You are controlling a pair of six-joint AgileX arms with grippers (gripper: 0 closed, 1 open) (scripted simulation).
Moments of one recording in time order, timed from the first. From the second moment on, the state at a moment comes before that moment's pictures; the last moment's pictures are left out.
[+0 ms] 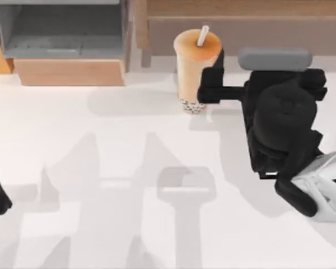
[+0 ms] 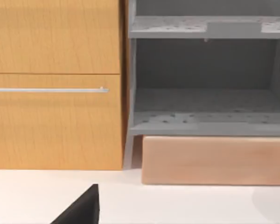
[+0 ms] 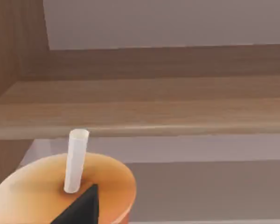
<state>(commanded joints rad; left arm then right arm) 0.00 0.00 0.00 0.00 0.00 0.00 0.71 1.79 0.72 1.03 0.73 0.07</state>
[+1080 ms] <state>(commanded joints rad) 0.00 0.00 0.00 0.00 0.00 0.00 0.81 2.31 1.02 1.28 0.85 0.01</state>
